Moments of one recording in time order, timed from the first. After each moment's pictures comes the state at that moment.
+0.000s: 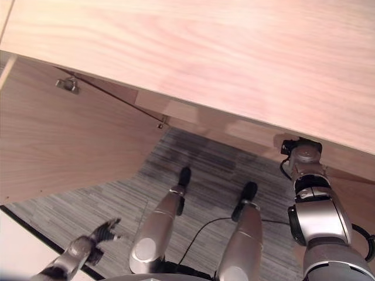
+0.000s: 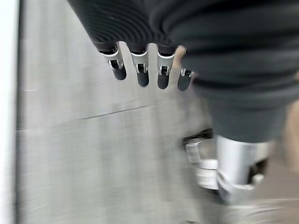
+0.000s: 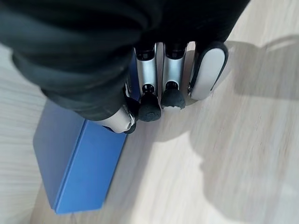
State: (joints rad) left arm -0.11 0.43 -0.43 0.92 -0.09 -0.18 -0.08; right arm -0.82 -0.69 0.15 1.19 0.42 -0.19 -0.26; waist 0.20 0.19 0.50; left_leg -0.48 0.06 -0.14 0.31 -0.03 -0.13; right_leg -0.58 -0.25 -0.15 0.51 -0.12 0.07
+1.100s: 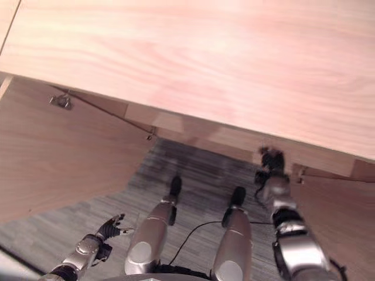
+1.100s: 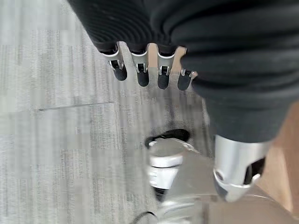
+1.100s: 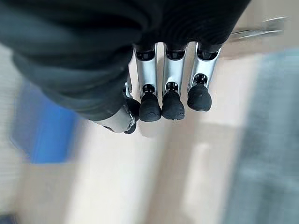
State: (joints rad) left arm -0.09 0.36 -0.31 1.06 -0.09 -0.16 -0.05; right arm -0.32 -0.39 0.12 0.96 0.45 -0.19 -0.24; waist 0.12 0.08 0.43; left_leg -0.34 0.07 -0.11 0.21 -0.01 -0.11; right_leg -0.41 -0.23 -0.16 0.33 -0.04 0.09
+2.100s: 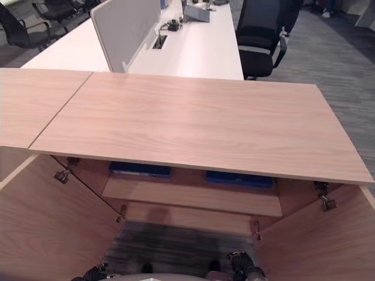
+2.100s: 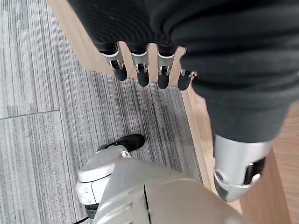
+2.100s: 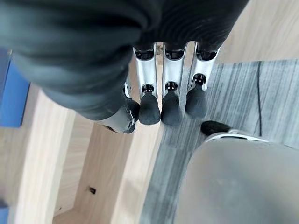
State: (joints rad) left arm 0.08 0.31 -0.23 1.23 0.01 -0.12 -0.02; right arm 0.07 -0.27 0.27 1.05 0.20 -0.12 -0.04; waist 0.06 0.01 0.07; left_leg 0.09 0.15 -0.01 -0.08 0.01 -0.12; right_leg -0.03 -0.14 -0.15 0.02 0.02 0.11
